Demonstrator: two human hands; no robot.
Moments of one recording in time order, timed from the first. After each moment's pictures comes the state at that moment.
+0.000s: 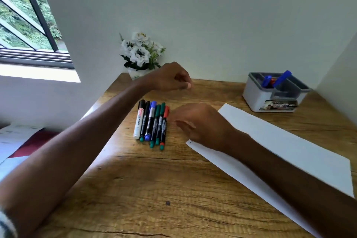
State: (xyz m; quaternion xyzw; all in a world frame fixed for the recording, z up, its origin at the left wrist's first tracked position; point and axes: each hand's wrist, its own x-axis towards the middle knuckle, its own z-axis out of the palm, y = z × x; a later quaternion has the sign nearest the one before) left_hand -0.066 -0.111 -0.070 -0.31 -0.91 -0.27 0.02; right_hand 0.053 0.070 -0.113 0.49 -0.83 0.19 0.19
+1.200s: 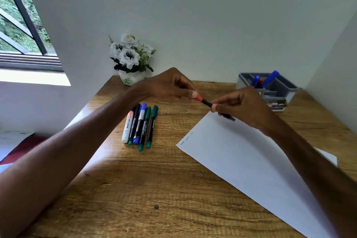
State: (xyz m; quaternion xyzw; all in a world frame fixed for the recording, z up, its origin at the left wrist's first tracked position) left_hand -0.045 -0.086 -0.072 -0.40 -0.82 -0.40 -0.07; right_hand 0.035 0.177 -0.090 0.16 -0.87 0.46 0.06
